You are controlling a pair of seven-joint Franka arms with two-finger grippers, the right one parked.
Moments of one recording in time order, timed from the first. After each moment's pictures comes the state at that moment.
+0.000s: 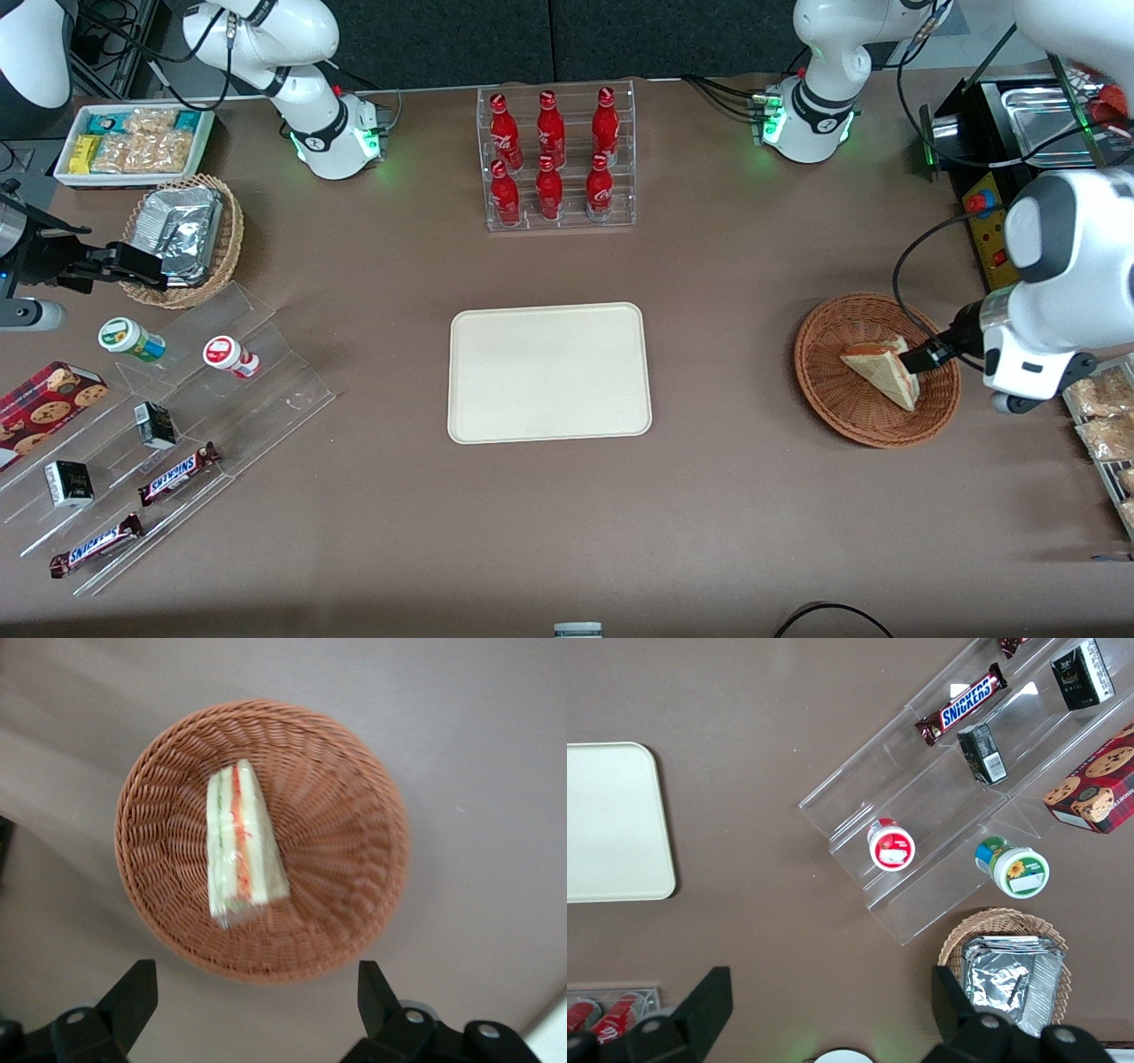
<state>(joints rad) 0.08 0.26 -0.05 -1.81 0.01 1.89 -0.51</state>
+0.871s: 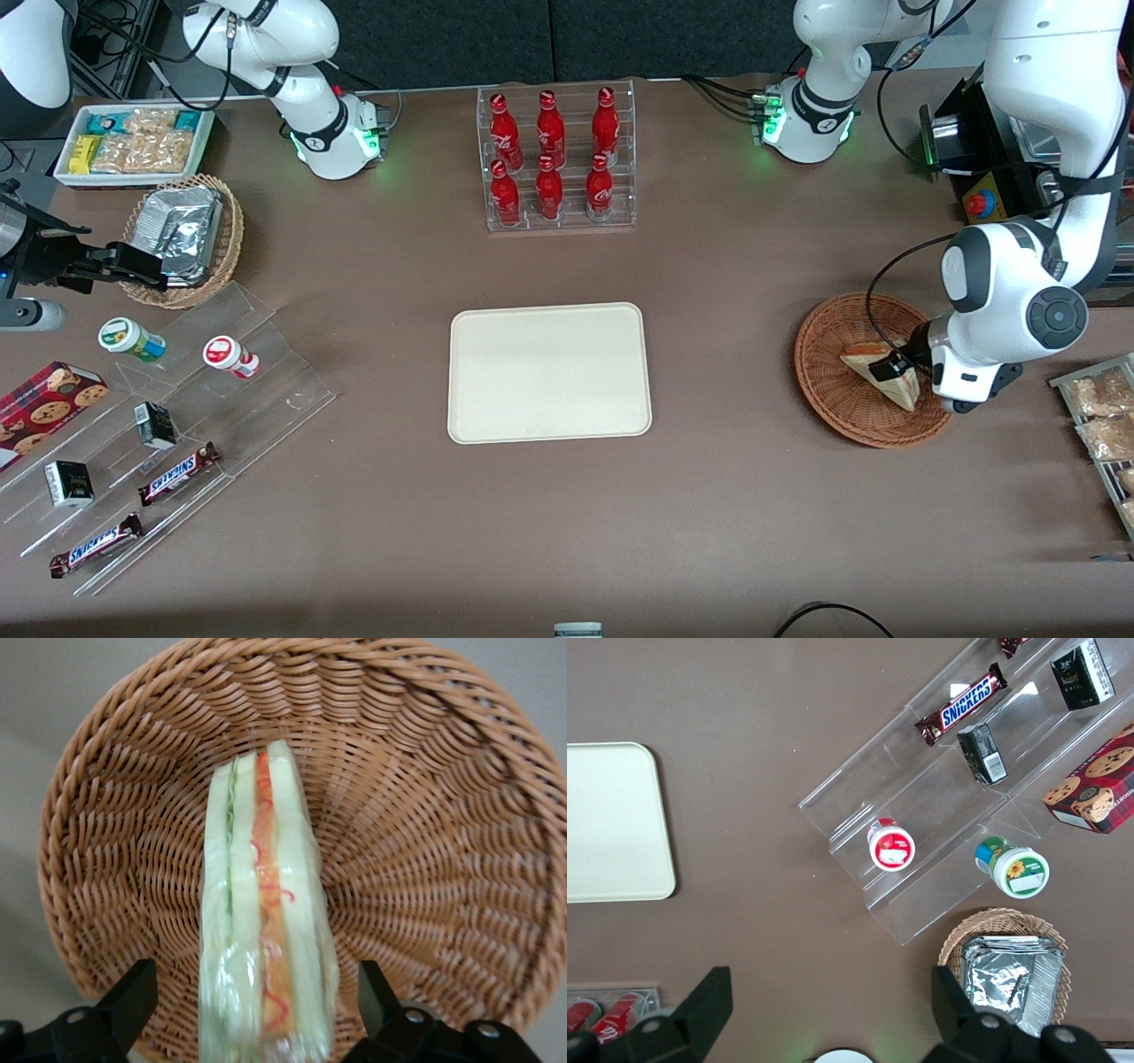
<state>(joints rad) 0.08 0.36 -0.02 -2.03 0.01 2.21 -0.52</state>
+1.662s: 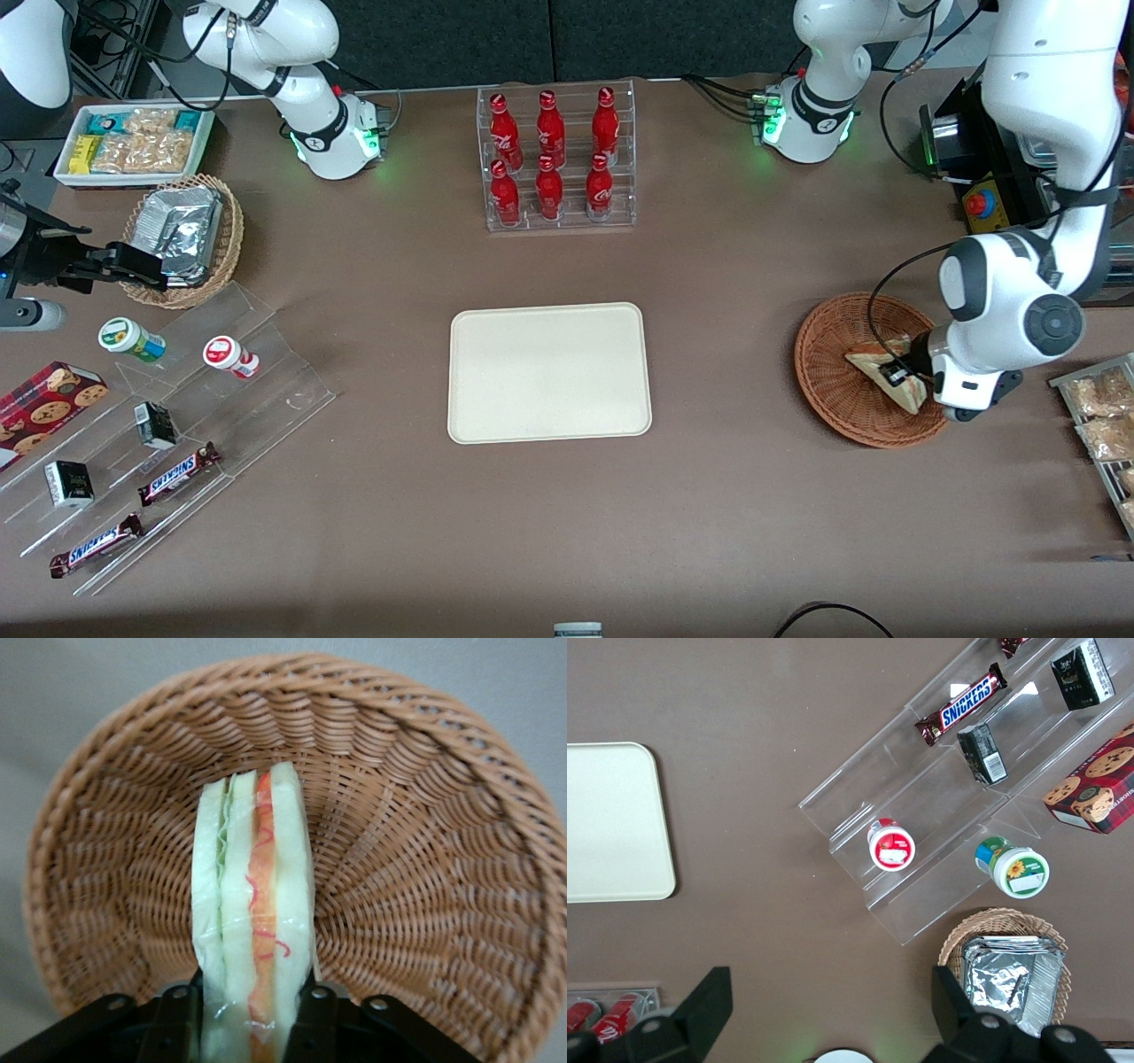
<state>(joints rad) 0.08 0.38 -0.01 -1.97 0.01 2.17 -0.52</state>
